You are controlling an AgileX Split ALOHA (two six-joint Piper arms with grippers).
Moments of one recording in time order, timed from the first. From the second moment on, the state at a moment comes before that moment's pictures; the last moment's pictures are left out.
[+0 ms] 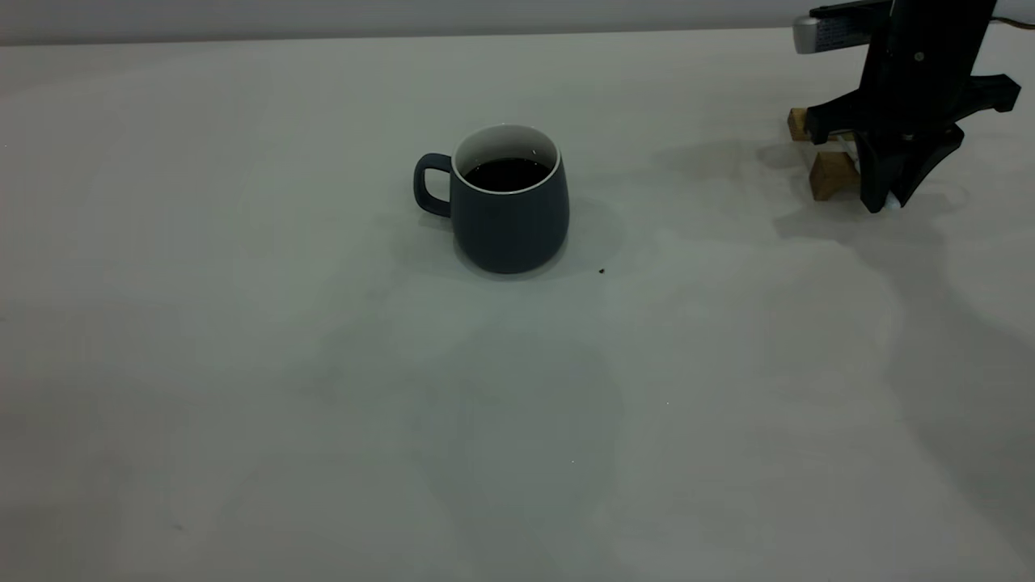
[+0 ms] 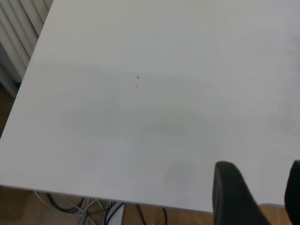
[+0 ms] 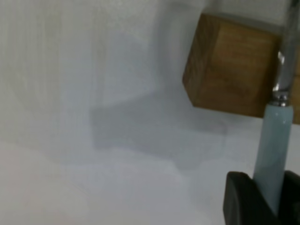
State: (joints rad) left arm 0.01 -0.02 -0.49 0.11 1.14 -0.13; right arm 0.10 2.48 -1.67 -0.06 0.81 -0.04
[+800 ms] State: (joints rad) left arm 0.01 -0.02 -0.49 0.11 1.14 -0.13; right arm 0.16 2.42 -2.05 0.64 1.21 -0.04
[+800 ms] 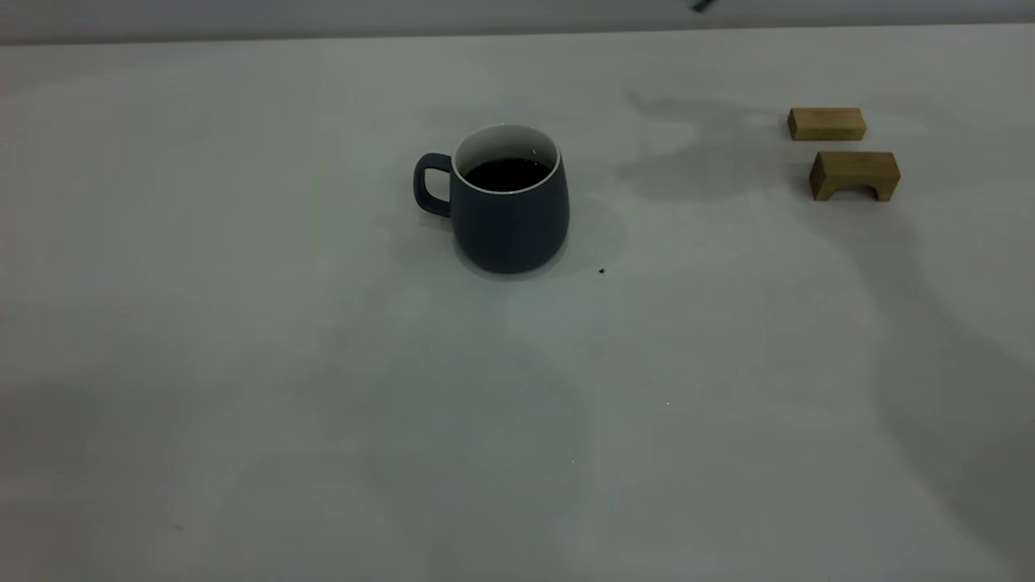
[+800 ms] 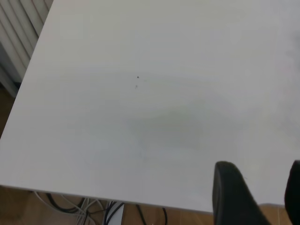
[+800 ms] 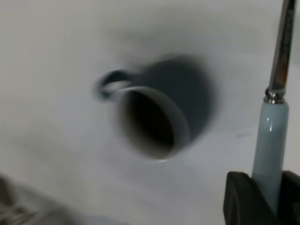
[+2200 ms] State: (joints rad) left arm 0.01 -0.02 -0.49 0.11 1.14 -0.13; right arm 0.33 2.51 -2.06 1.23 1.20 1.13
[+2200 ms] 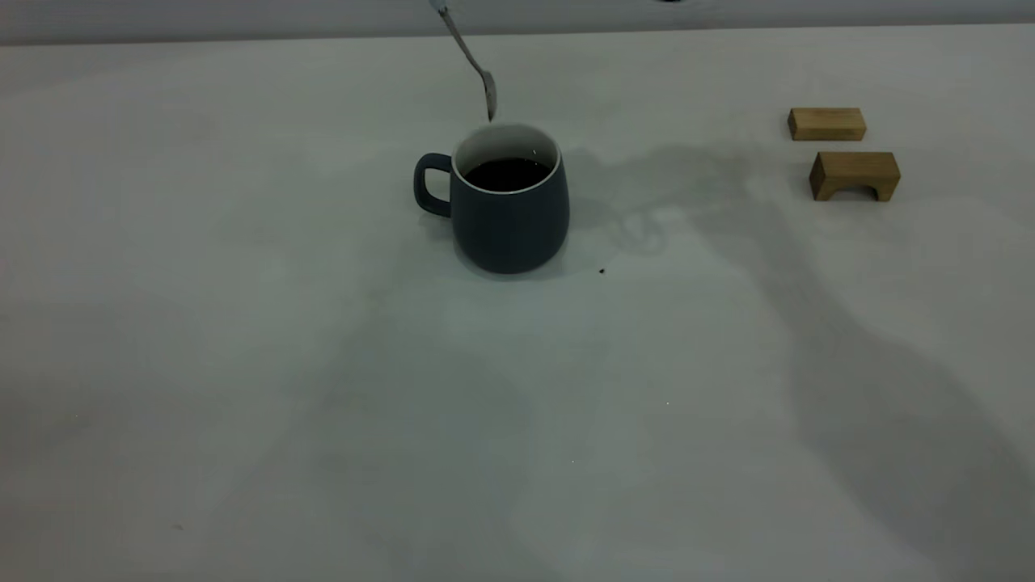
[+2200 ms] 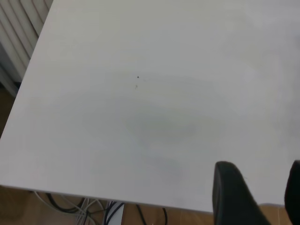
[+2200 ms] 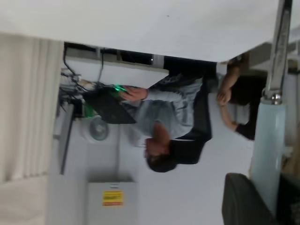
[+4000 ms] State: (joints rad) left arm 0.01 -0.02 -0.49 0.11 1.14 -0.13; right arm 0.24 2.74 -2.06 1.29 1.19 1.20
